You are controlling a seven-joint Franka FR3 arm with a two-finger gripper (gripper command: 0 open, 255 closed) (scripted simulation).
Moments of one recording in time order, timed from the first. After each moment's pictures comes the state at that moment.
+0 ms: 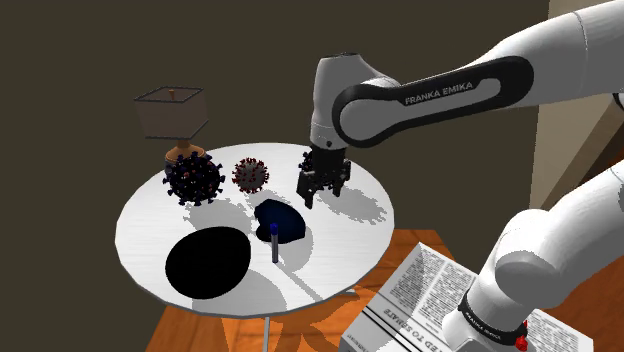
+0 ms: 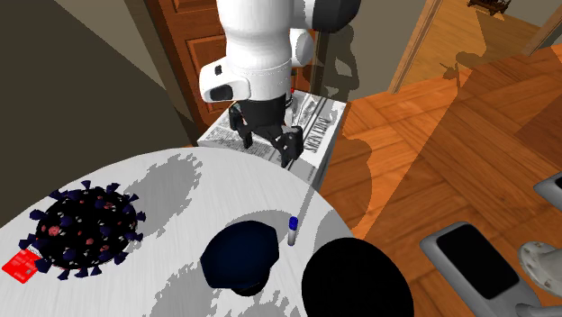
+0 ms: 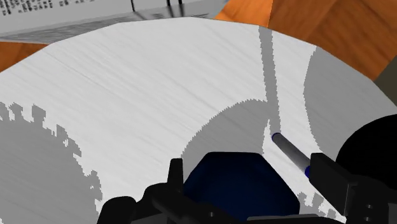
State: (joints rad) arm 0.02 -0.35 0.35 -2.31 0.12 1.99 0.43
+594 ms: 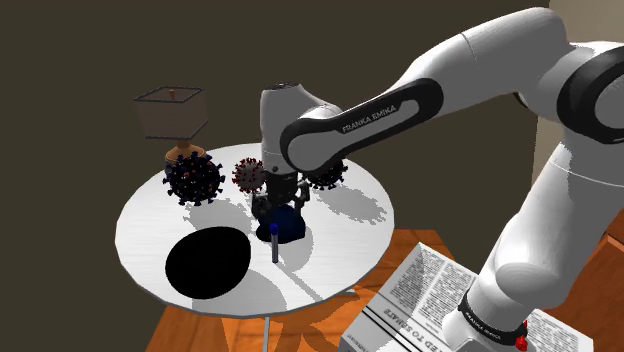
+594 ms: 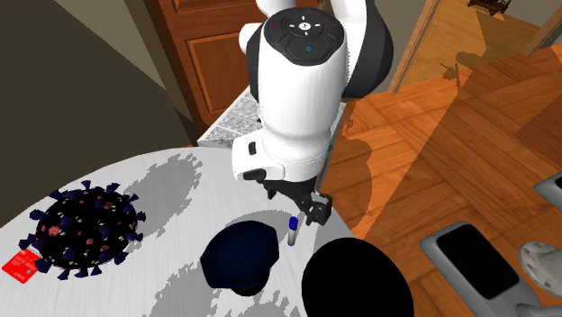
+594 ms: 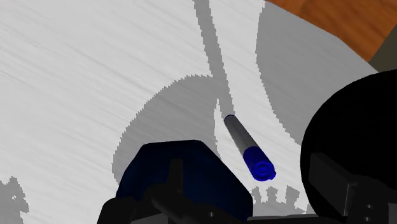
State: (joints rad) arm 0.03 0.01 0.47 -2.10 -0.01 2.10 0.71
